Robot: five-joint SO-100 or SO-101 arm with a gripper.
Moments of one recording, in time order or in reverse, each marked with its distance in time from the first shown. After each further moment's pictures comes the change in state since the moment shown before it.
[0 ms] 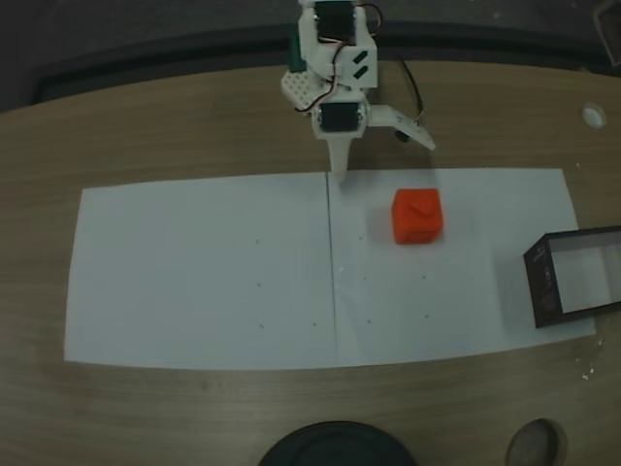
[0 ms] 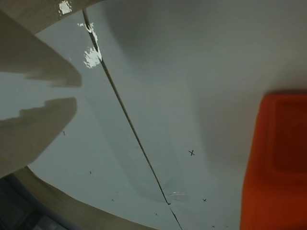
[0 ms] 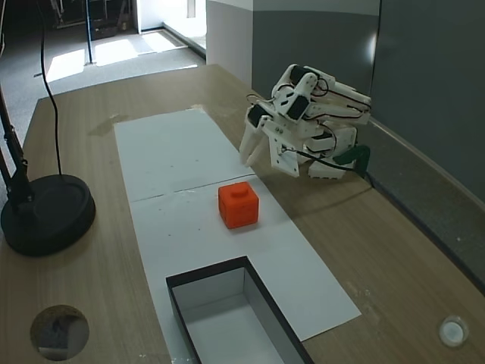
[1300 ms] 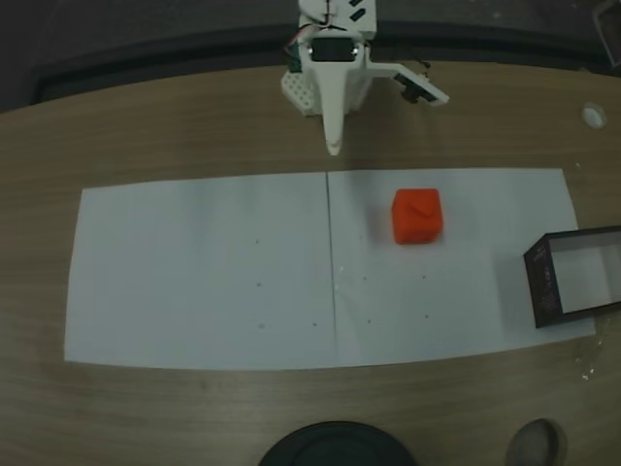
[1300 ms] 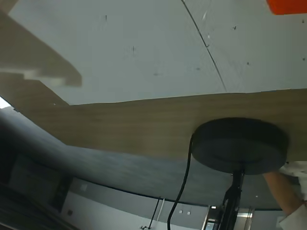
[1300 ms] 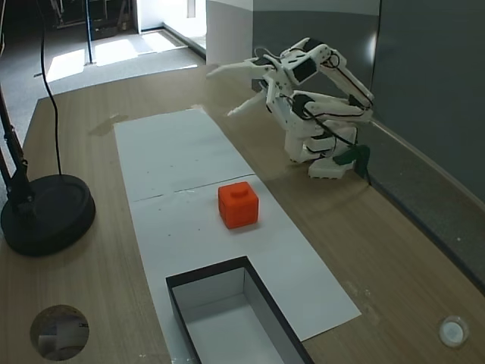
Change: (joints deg) arm 1.4 -6.9 -25.2 -2.3 0.3
